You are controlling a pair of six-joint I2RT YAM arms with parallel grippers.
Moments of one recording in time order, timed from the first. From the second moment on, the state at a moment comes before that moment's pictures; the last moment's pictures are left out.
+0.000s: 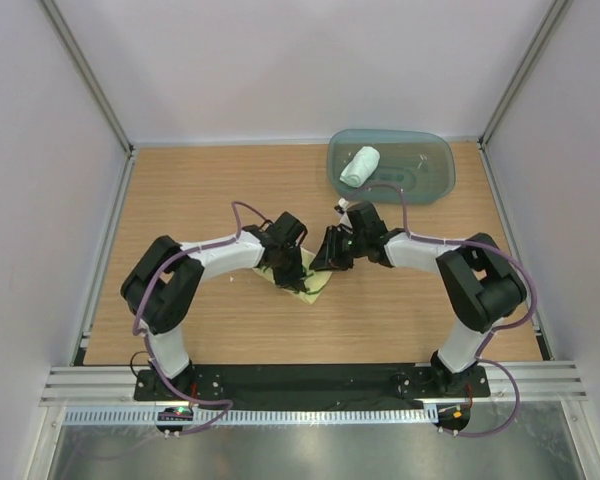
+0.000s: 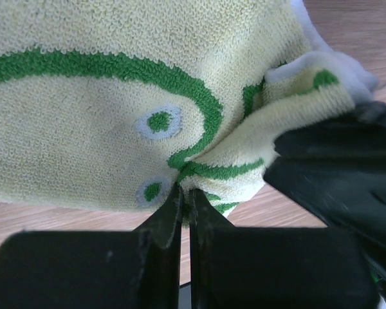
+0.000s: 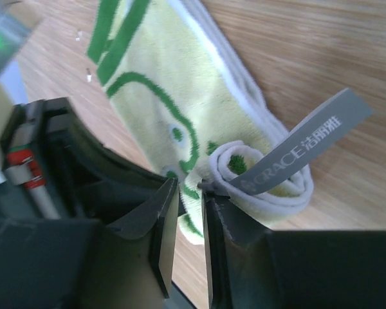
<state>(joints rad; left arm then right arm) -0.72 1.80 1.10 -0.48 0.18 -0.86 0.52 1.71 0.89 0.00 -0.50 0.71</state>
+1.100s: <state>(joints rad) -1.05 1.68 1.26 -0.69 -0.42 -0.43 0.51 1.81 0.94 0.01 -0.40 0.70</state>
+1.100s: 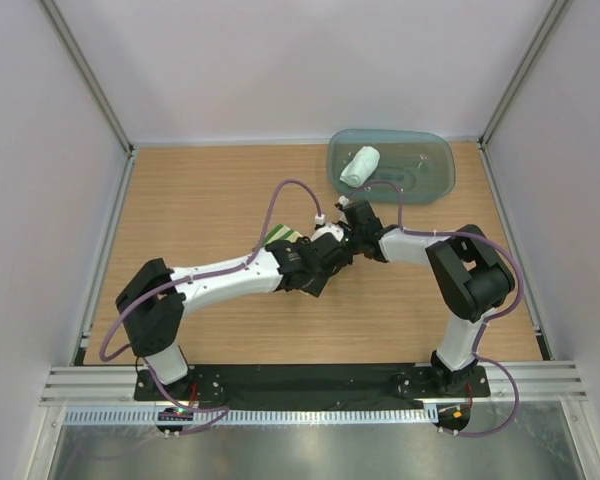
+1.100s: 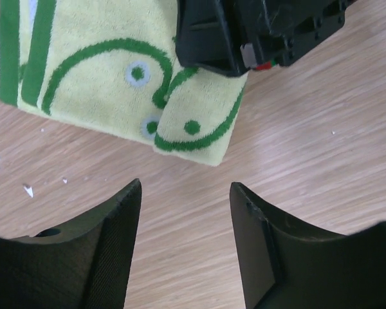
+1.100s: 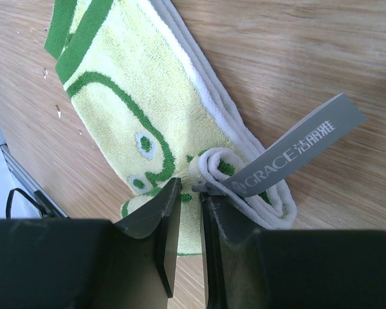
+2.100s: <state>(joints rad) -0.88 1.86 1.19 -0.41 -0.15 -0.32 0.51 1.85 0.98 0.02 -0.40 0.69</state>
